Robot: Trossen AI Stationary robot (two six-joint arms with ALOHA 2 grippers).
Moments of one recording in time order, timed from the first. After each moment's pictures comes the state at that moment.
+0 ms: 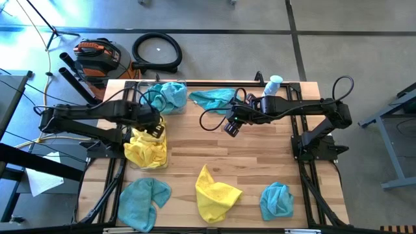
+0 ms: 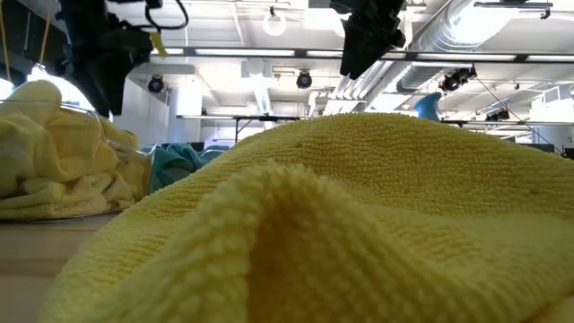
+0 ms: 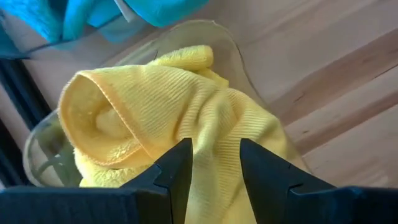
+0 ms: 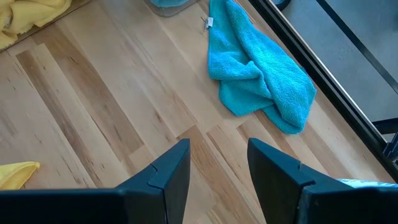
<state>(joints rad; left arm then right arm) 0.11 1.03 0.90 -1.20 -0.23 -0.95 -0.02 1.58 1.52 -1.03 0.42 0.46</state>
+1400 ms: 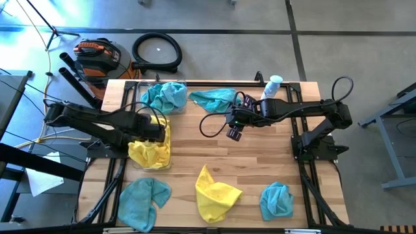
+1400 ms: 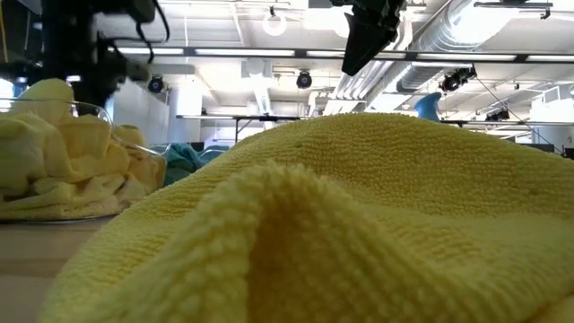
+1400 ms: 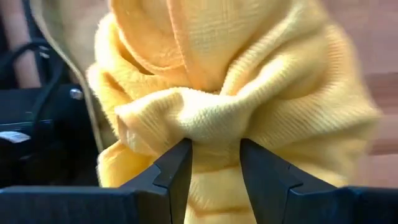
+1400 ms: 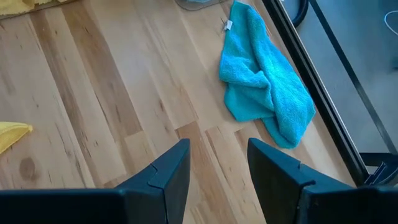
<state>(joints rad) -0.08 1.13 0.83 -1.23 -0.20 -1.54 0.02 1.58 1.52 -1.03 0.42 0.27</state>
